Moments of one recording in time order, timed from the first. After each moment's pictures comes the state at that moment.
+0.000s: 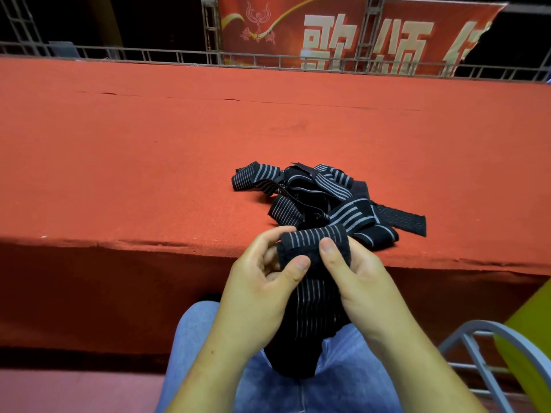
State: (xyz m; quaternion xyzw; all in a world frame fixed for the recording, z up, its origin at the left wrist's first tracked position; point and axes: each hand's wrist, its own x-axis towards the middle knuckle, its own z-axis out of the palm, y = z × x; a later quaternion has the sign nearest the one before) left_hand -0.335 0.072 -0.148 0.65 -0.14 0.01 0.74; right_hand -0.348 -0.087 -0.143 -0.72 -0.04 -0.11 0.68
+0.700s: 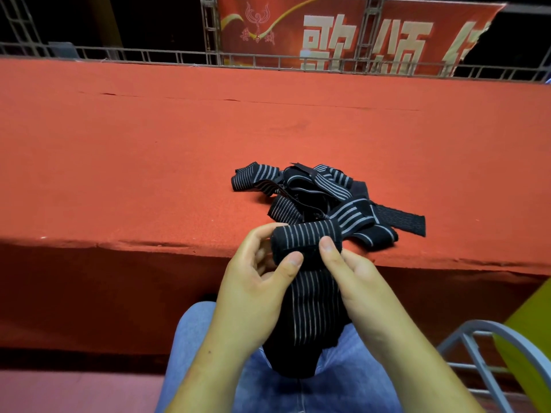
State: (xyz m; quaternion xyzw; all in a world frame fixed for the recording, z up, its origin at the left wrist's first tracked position) left_hand -0.334 0.073 -0.145 0.66 -0.15 0.06 0.74; right_hand -0.354 -0.086 -0.136 -0.69 0.00 -0.01 0.72
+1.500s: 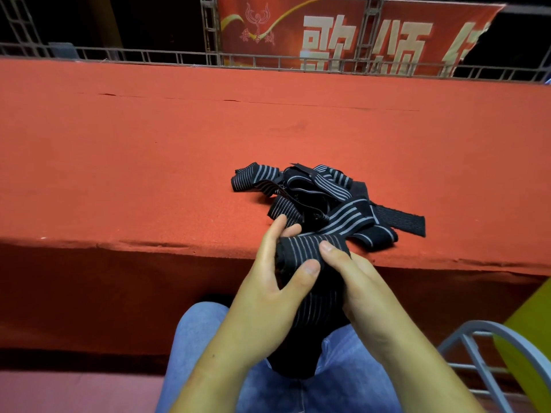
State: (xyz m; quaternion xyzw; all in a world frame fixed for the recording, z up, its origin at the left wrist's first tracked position) left_hand -0.342 0.071 -0.148 0.72 -0.19 0.00 0.66; right_hand -0.354 -0.087 -0.136 -0.66 0.01 0.02 0.75
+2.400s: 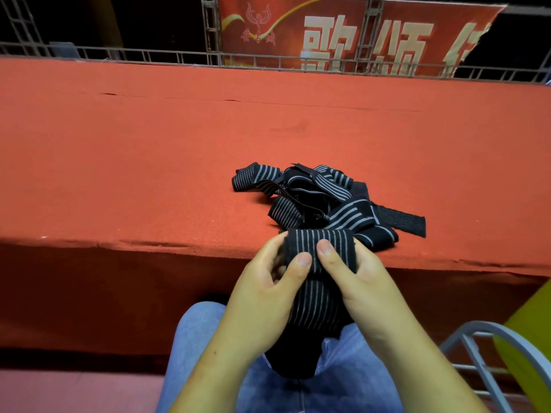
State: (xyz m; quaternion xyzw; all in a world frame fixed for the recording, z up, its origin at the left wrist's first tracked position) left_hand -0.337 0.068 -0.145 0.70 -0.16 0.01 0.69; right_hand -0.354 -0.088 -0.137 -0.71 -0.01 -0.09 0.70
